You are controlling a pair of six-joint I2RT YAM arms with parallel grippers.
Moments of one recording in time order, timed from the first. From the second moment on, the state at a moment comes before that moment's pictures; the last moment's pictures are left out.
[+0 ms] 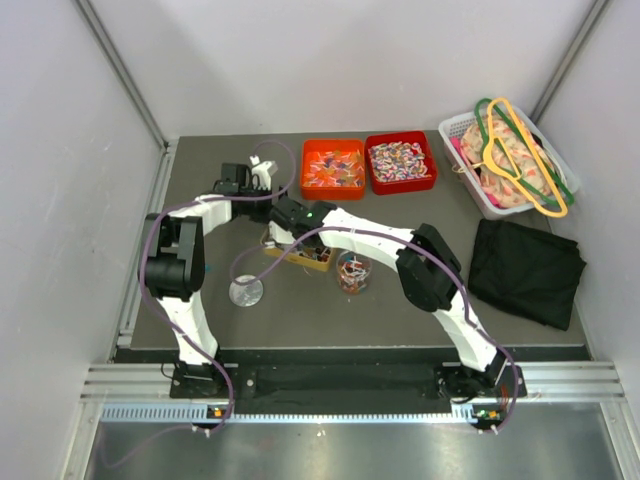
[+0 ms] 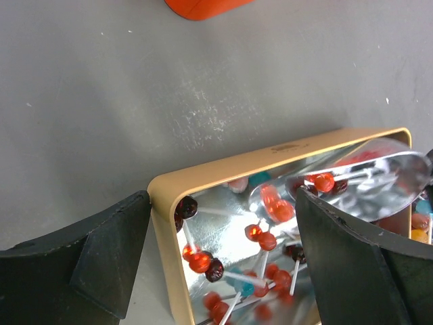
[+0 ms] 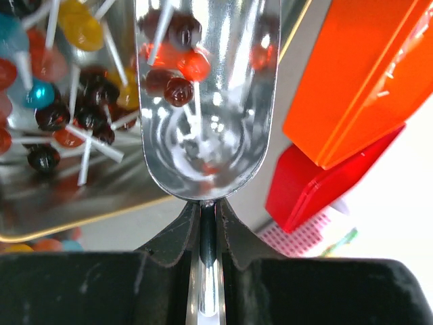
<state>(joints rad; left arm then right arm) -0.11 1.93 1.23 -0.18 0.61 -0.03 0.97 2.25 1.92 -0.88 0.52 -0.75</state>
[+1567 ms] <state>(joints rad) -0.11 1.93 1.21 -0.17 0.63 -0.05 1.09 2.43 2.12 -0.87 0.50 -0.79</state>
